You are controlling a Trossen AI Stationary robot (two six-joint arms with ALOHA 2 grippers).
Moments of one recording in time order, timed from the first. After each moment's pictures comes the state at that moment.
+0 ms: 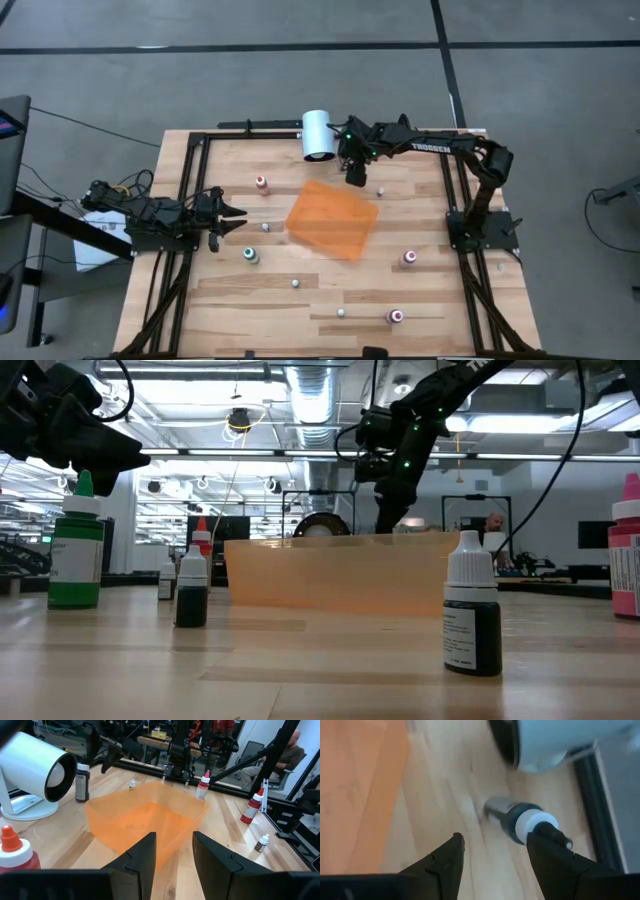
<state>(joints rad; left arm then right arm) -0.32 0.01 0.08 -0.19 -0.43 -0.27 -0.47 1.80 1.33 -0.69 0.01 -0.34</state>
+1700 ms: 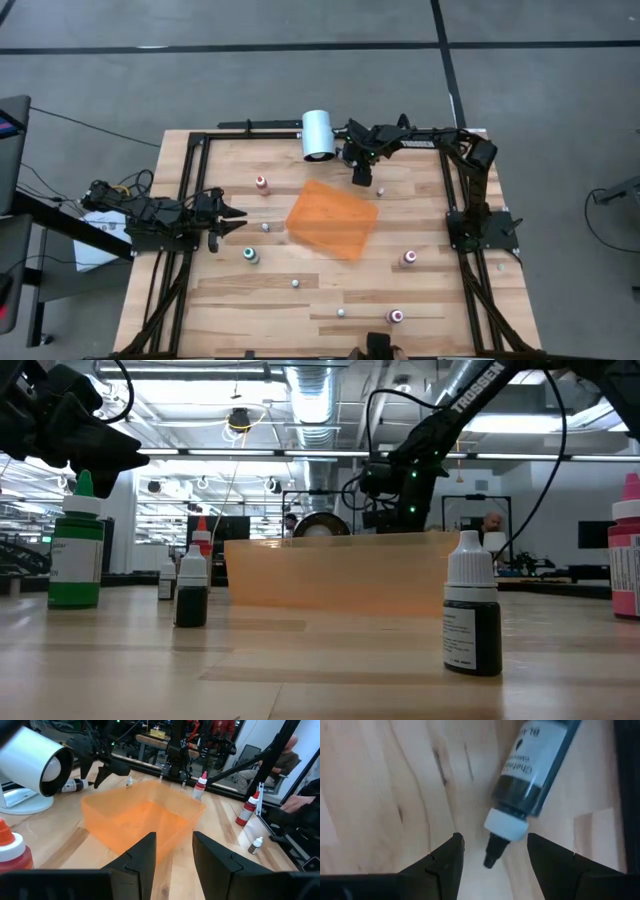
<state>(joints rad) -0.32 0.01 0.08 -0.19 -0.42 -0.32 -0.57 1.94 1.27 -0.59 0.03 -0.45</state>
